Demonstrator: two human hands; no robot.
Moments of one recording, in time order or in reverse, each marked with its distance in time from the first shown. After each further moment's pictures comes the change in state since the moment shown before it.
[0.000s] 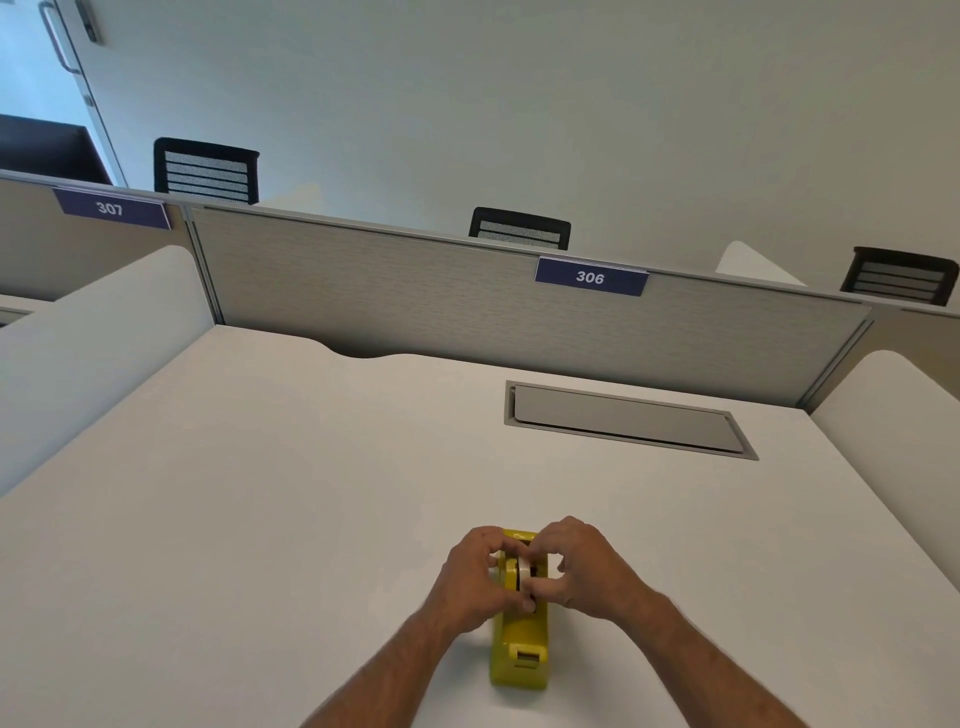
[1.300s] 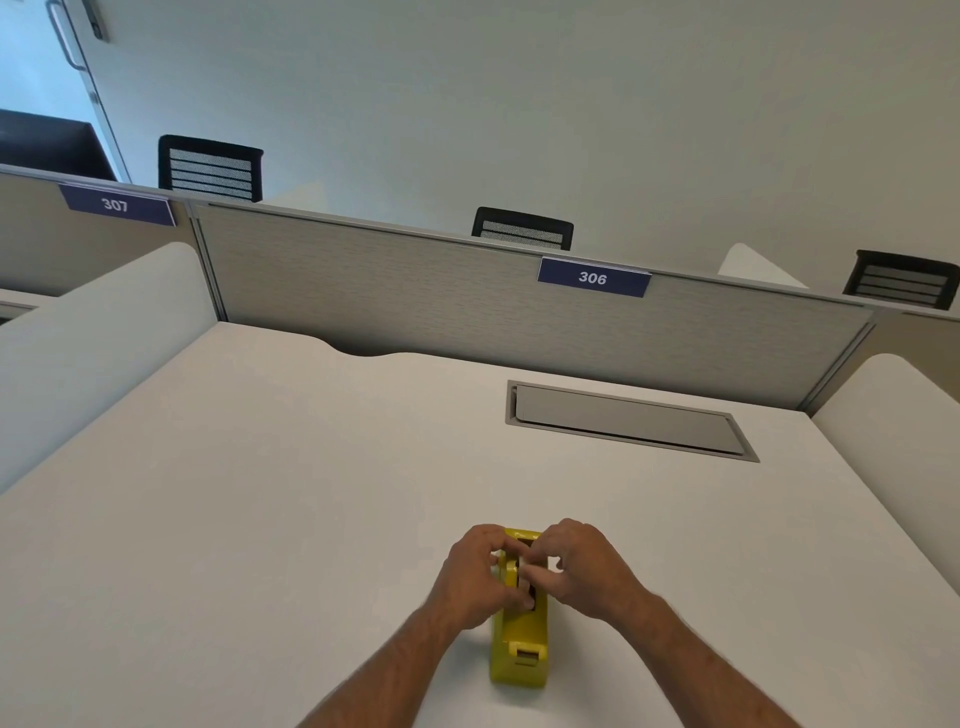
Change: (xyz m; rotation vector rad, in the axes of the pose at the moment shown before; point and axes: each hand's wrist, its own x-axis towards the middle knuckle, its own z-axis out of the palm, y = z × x) left_hand -0.004 0.010 -0.002 0.010 0.013 0.007; right_hand 0.000 -0.002 0.003 -0.060 0.049 -0.020
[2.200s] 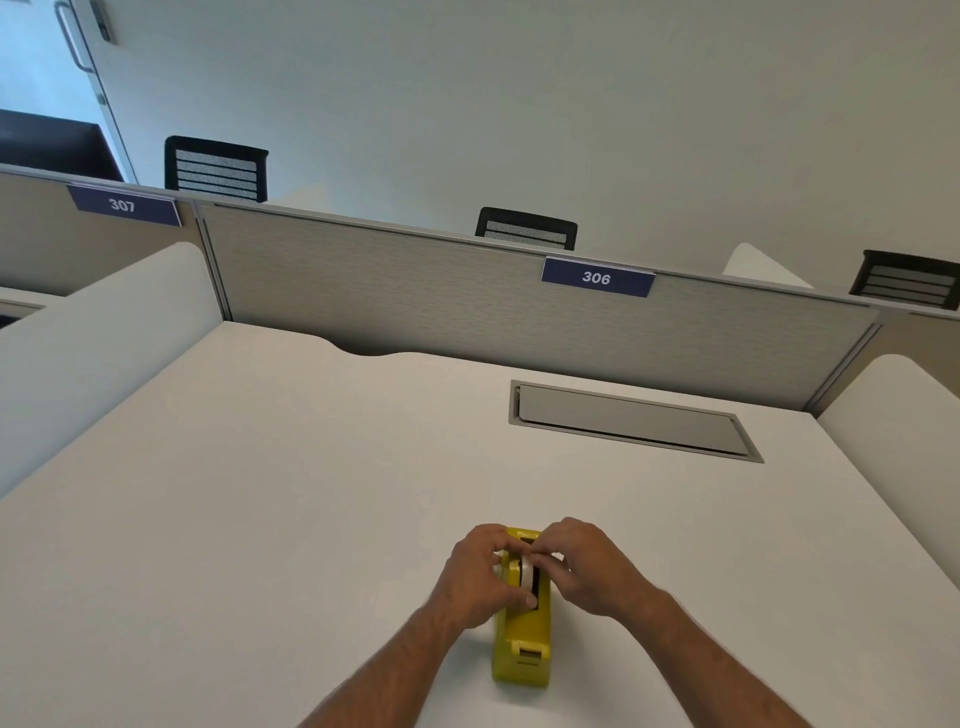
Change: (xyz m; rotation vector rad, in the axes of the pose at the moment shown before) left_hand 0.002 -0.002 0.001 -0.001 -0.010 -0.035; right_hand 0.002 0.002 -0.004 -0.008 -0.036 -0.046
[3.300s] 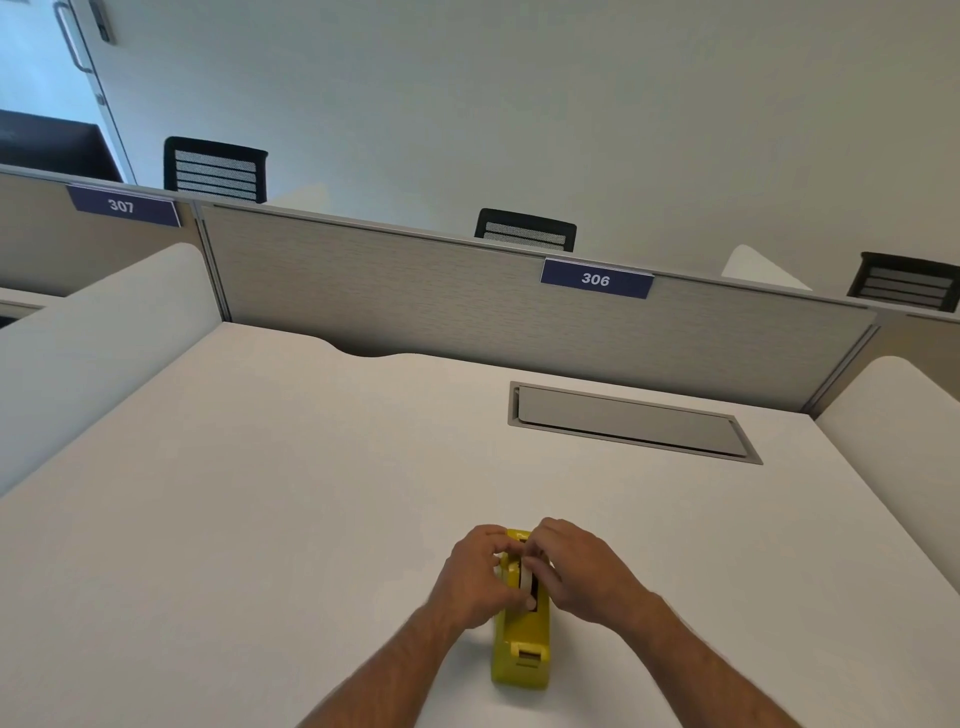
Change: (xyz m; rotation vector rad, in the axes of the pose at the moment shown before) left_hand 0.003 -0.003 0.000 0.064 0.005 0.022; right_hand -0.002 -0.011 0.001 -0.123 -0.023 -0.024
